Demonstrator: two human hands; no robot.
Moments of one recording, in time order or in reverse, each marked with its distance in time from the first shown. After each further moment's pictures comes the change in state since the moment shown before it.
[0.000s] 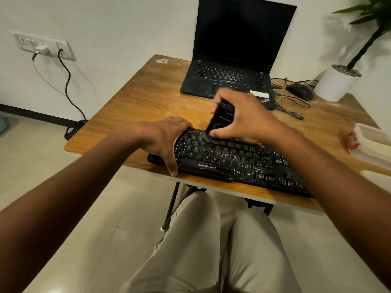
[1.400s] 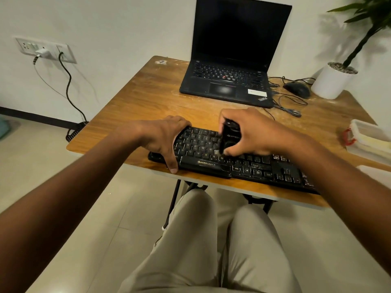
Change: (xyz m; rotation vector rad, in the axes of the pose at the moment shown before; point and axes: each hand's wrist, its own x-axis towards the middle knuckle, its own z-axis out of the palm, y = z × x) left_hand 0.000 -0.001 0.000 -0.026 -0.004 -0.003; right_hand -0.026 0.010 -0.002 -0.159 -0.199 0.042
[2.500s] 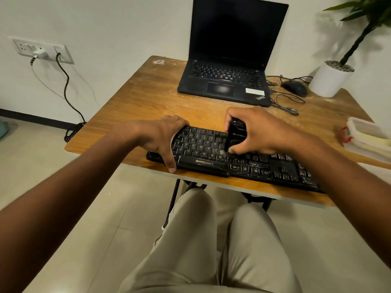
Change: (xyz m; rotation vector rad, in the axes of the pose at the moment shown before) left_hand -0.001 0.001 0.000 -0.009 0.002 -0.003; right_hand -0.012 0.007 -0.006 0.007 0.035 0.045
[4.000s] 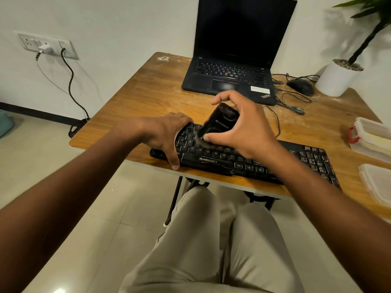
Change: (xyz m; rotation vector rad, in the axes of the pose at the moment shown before) left_hand 0.001 0.000 0.000 0.020 0.005 0.002; right_hand 0.004 -0.034 0.036 0.339 0.420 -0.061
